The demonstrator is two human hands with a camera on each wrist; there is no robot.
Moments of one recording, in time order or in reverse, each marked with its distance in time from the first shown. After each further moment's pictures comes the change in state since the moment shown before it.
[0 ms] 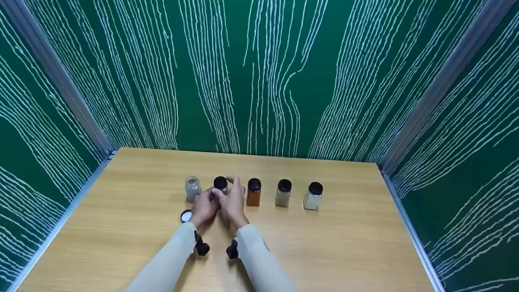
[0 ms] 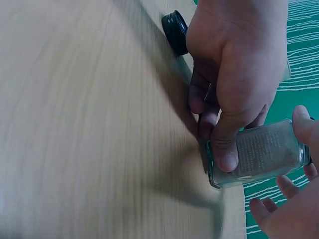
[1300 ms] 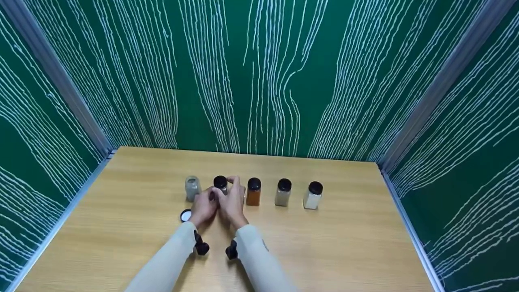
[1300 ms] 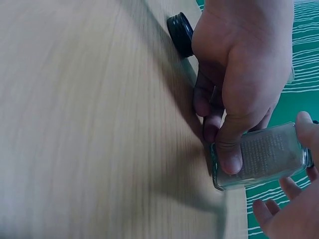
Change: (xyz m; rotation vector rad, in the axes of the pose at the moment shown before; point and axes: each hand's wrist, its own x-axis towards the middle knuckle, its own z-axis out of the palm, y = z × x) left_hand 0.001 -0.002 0.001 -0.002 0.005 0.008; right_hand -0.003 0.000 0.003 -0.041 0.048 -0.048
